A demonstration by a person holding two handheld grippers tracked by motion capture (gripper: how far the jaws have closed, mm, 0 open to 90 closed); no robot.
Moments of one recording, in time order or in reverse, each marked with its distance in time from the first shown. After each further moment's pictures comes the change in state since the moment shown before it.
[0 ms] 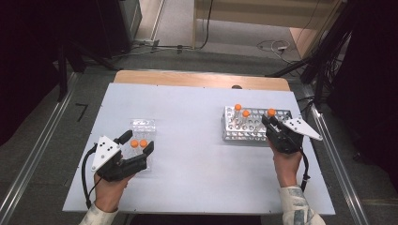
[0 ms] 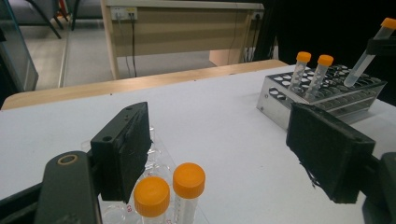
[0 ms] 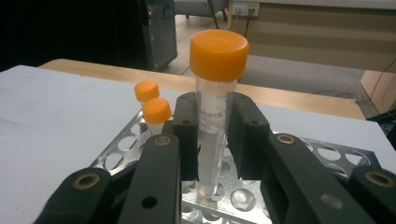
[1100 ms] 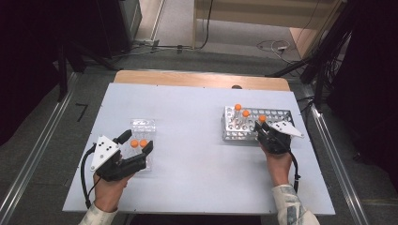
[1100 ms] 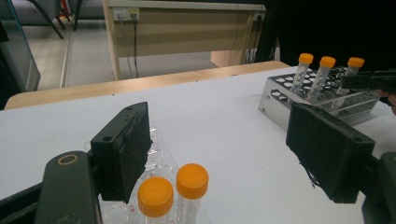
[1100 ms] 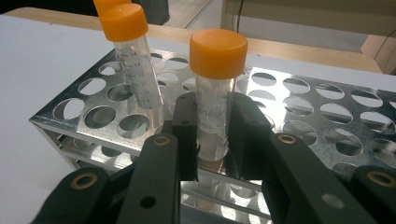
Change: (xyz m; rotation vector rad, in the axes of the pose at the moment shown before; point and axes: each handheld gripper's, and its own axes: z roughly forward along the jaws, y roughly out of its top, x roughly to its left) left arm 0.001 0.001 -0.001 -0.005 0.005 -0.004; right arm -0.001 -0.037 0.036 0.145 -0.034 -0.012
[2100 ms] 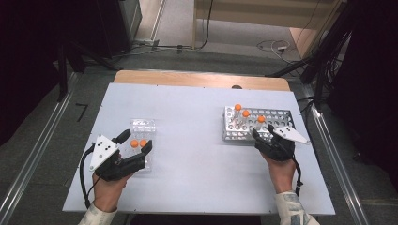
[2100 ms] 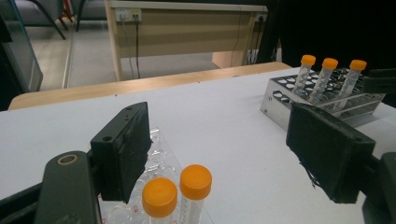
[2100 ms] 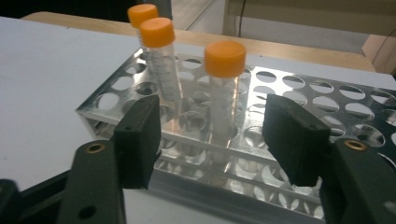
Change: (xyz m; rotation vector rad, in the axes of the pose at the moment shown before) left arm 0.002 0.001 -0.001 -0.002 0.010 -0.002; right arm 0.008 0.002 -0.027 0.000 0.006 0.006
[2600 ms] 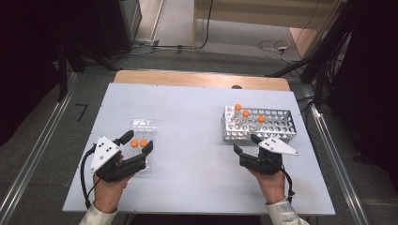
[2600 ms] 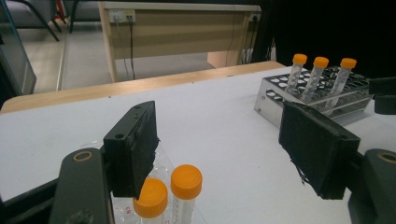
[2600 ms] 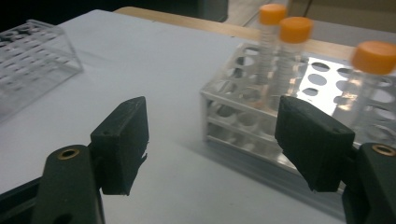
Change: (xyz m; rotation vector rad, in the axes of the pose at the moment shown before) left arm -0.003 0.001 -0.002 -0.005 -0.020 0.008; right arm 0.046 -0.005 -0.027 0.005 0.197 -0.059
